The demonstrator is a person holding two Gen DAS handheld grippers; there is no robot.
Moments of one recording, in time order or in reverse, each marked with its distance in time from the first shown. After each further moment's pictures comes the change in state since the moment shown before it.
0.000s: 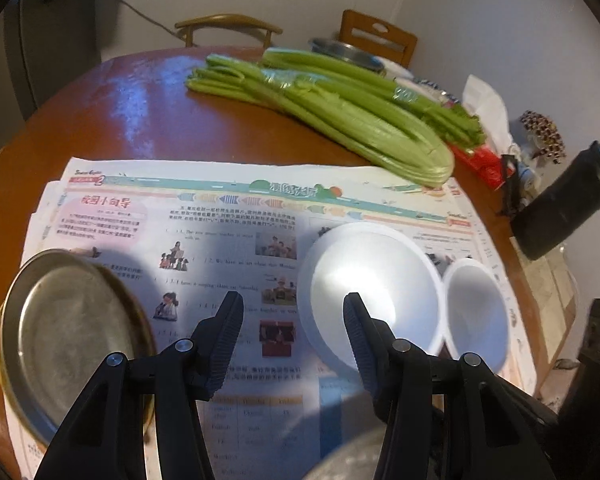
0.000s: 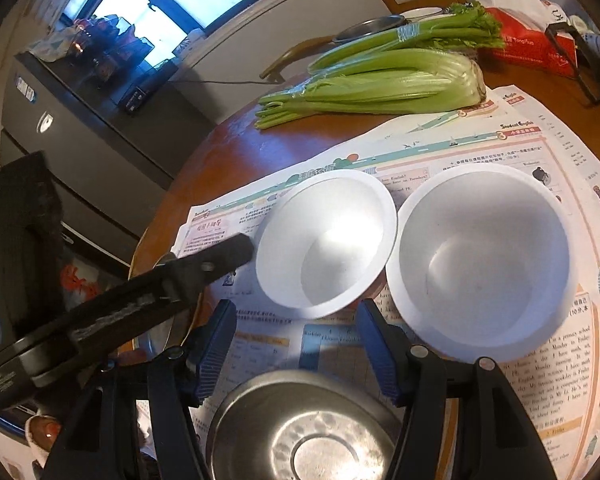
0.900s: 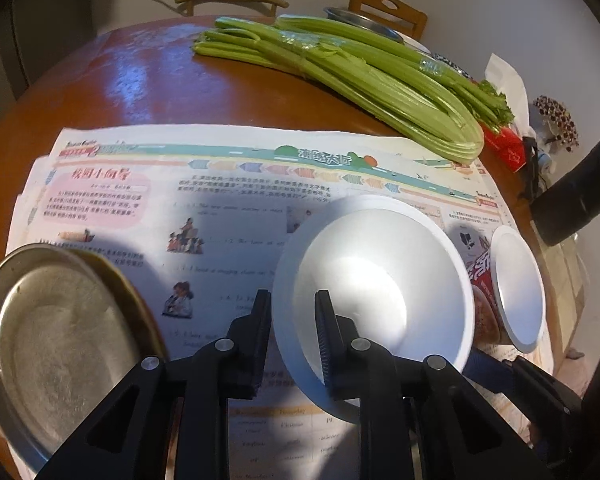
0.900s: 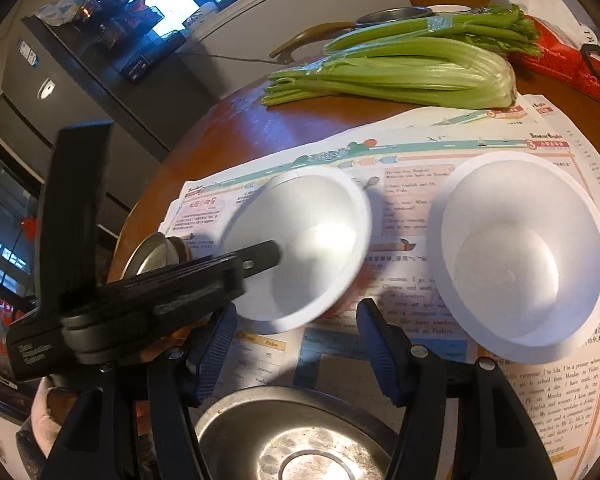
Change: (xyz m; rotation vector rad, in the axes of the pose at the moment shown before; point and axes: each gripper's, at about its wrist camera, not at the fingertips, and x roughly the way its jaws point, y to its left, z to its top) left arm 0.027 0.027 -0.004 -0.010 0.084 -0.016; right arm 0.026 0.013 0.002 -0.085 0.057 -0.047
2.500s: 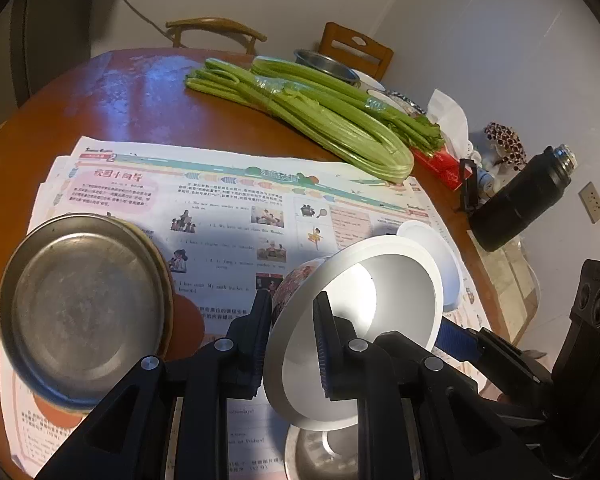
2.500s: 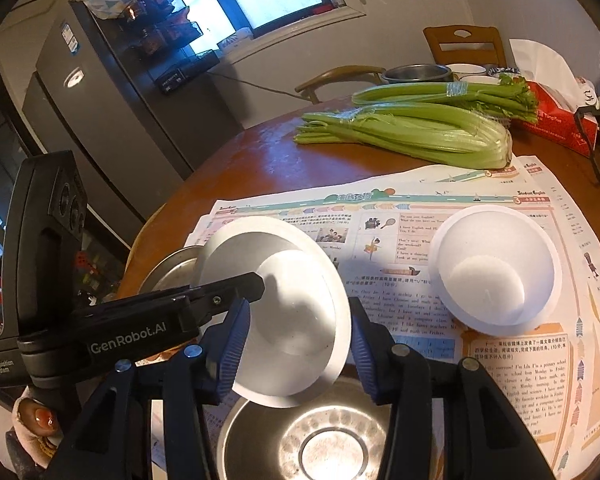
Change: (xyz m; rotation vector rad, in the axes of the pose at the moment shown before) left arm -0.083 -0.006 -0.043 -0.006 -0.120 -0.131; right arm -0.055 0.037 -0.018 -0.134 -0.140 -0.003
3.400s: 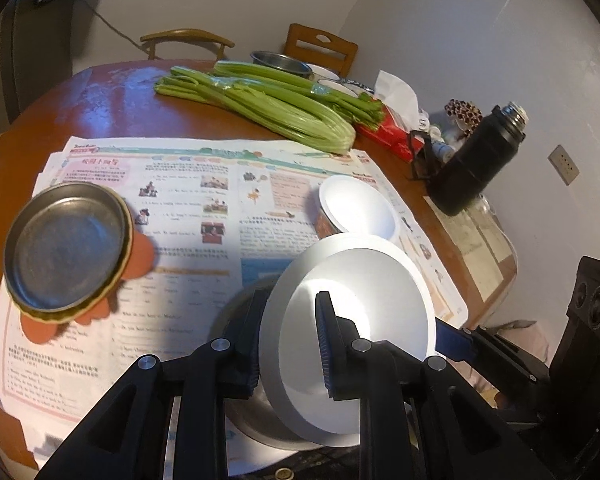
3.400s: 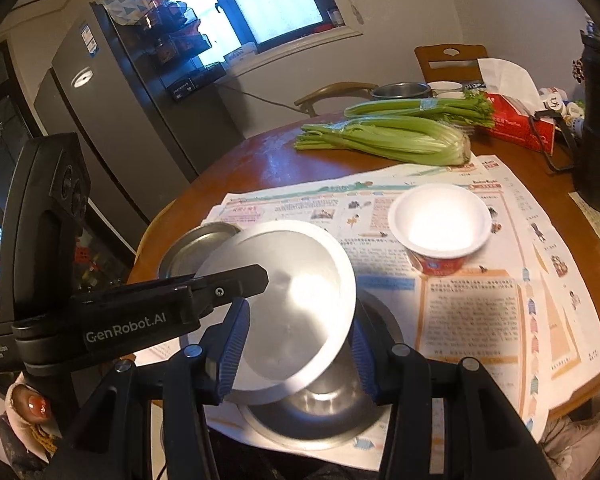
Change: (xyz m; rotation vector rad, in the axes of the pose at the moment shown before) left arm -0.043 -0.056 -0.059 0.080 -0.005 -0.039; right arm -0.080 0.003 -0.054 -0.022 -0.043 -0.029
